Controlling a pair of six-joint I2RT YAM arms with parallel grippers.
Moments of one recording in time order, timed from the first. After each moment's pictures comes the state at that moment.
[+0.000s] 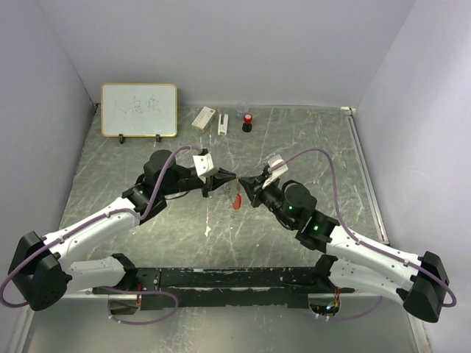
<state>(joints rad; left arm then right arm) -0.74 1.15 0.80 0.30 0.55 0.16 0.94 0.89 0.57 0.28 0.24 0.12</state>
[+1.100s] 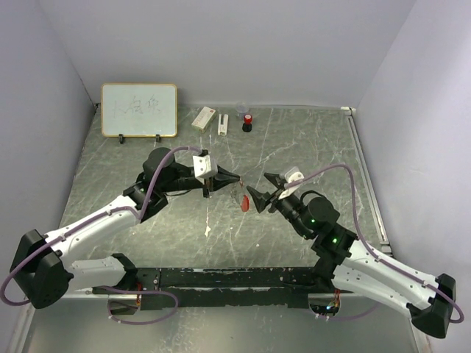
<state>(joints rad) -0.74 1.17 0.82 0.35 0.66 0.17 0.94 0.64 0.50 0.22 0.26 -0.06</state>
